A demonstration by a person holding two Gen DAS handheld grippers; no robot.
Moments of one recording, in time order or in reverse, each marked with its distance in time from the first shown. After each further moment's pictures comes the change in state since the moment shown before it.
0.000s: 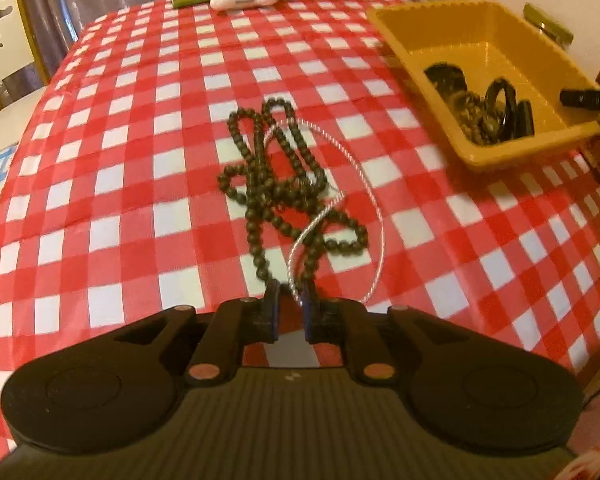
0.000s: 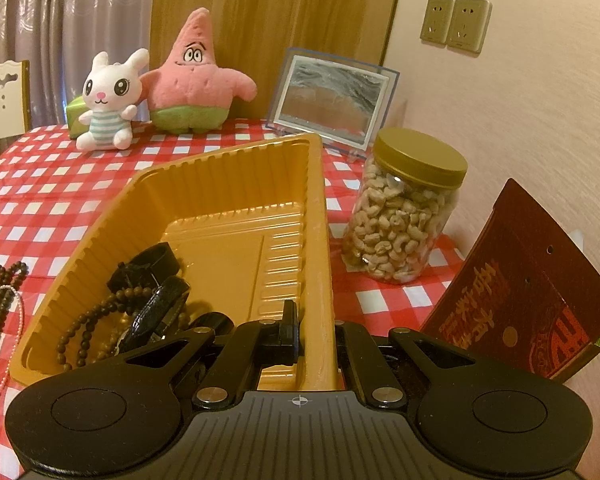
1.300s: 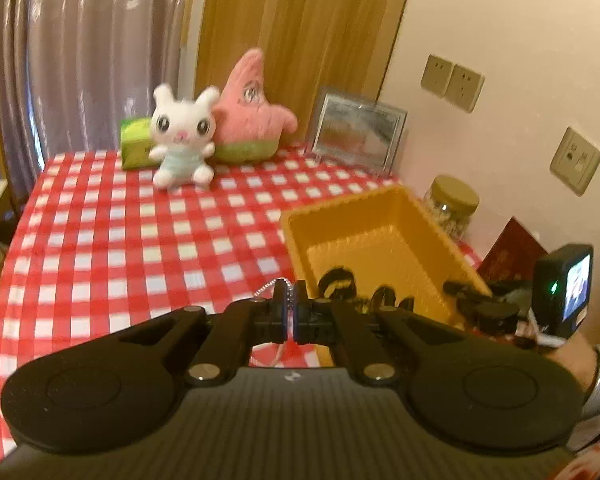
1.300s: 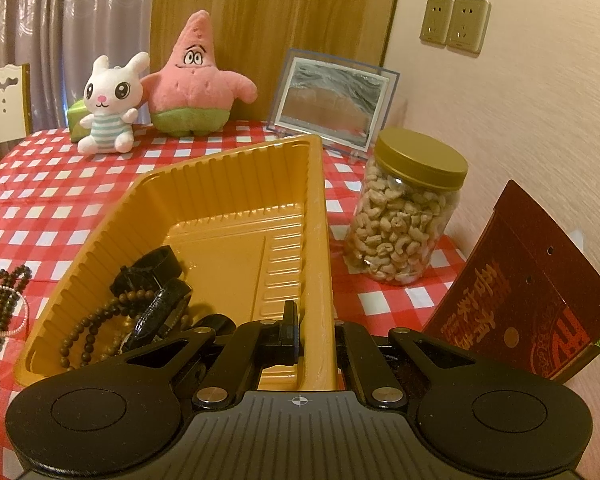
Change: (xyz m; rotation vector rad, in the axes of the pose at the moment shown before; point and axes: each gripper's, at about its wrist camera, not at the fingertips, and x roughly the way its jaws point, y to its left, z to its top) left arm -0.113 -0.026 0.104 -0.003 -0.355 -0.202; right arm -0.002 0.001 0.001 0.010 -0.002 0.003
